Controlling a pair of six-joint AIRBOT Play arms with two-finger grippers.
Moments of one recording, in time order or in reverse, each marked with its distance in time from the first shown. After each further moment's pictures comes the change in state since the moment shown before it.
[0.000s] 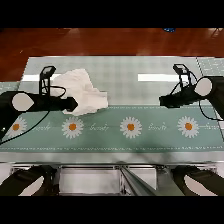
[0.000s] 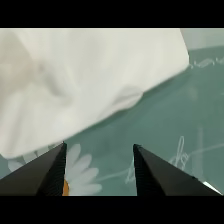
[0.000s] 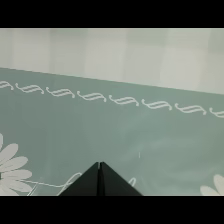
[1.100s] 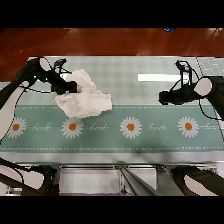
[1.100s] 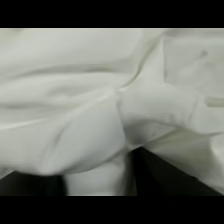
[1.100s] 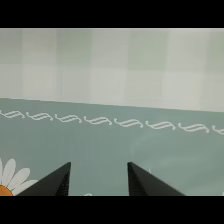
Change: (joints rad) left arm 0.161 -0.787 0.624 -0.026 -0.325 0.100; right arm 0.000 -0.002 0.000 0.012 -0.076 0.058
